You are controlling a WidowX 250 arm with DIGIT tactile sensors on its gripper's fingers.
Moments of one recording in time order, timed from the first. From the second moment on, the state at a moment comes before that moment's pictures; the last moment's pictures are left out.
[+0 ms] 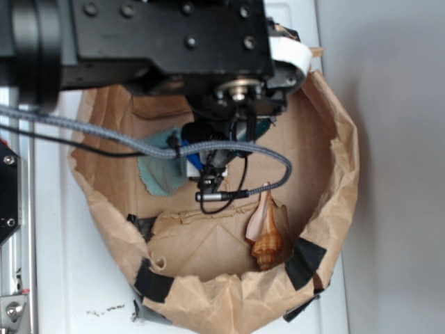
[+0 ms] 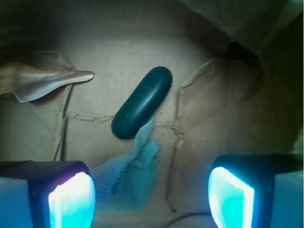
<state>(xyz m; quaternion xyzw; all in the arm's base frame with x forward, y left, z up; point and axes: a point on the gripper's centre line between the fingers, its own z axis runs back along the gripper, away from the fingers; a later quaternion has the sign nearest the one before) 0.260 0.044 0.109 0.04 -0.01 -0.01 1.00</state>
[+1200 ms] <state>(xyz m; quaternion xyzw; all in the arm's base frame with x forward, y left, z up) 0.250 0.024 0.053 0.07 -0.04 0.00 1.00</state>
